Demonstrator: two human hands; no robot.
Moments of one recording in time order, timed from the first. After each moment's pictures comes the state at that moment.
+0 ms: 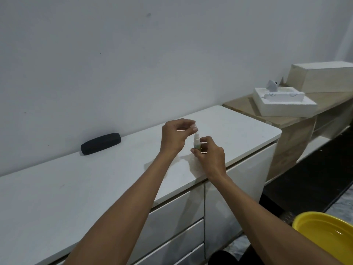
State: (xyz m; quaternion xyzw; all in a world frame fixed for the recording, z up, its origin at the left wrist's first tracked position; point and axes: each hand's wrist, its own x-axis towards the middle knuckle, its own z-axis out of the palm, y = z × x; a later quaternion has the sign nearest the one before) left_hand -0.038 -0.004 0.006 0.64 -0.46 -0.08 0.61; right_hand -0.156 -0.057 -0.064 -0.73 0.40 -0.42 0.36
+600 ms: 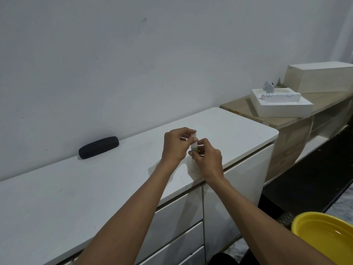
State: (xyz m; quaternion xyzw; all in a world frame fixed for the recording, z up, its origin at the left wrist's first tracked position) left_hand -0.049 -0.006 -0.011 0.67 -0.48 -0.06 0.56; right_hand -0.157 -0.058 -0.066 -0.73 0.38 -0.42 0.37
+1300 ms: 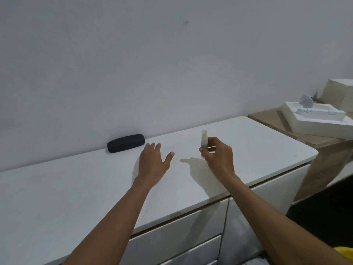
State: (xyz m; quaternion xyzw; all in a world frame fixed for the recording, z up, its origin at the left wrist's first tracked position) left_hand 0.070 0.086 -0.056 0.88 -0.37 0.09 0.26; right_hand -0.099 -0.055 -0.041 -0.77 0.33 -0.42 0.35
